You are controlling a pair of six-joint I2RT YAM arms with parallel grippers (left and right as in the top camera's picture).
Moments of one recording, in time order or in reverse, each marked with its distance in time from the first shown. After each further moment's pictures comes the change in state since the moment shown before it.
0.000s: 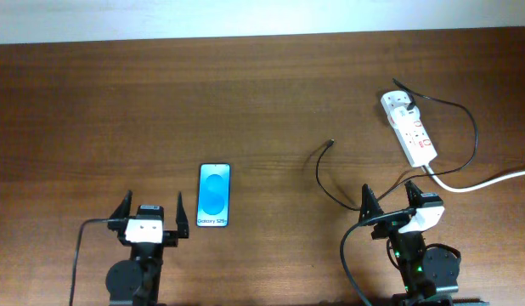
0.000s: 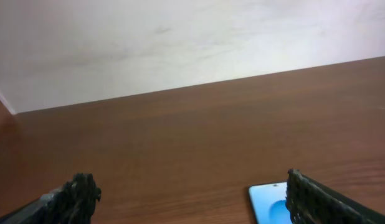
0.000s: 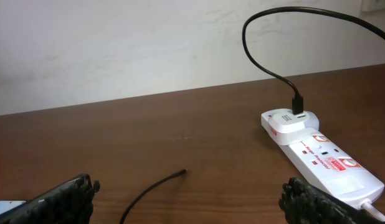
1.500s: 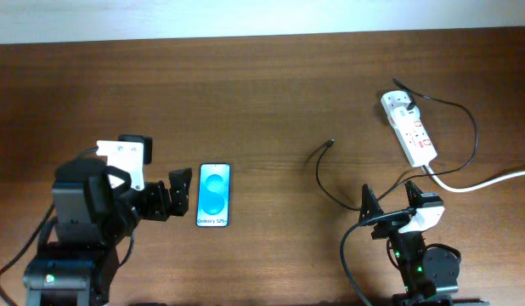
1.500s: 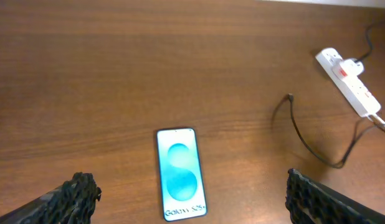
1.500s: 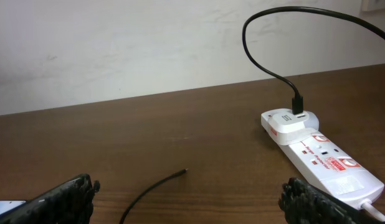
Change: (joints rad) left arm 0.000 0.848 1.080 -0.851 0.260 -0.206; right arm 0.000 0.000 0.000 0.000 0.000 -0.001
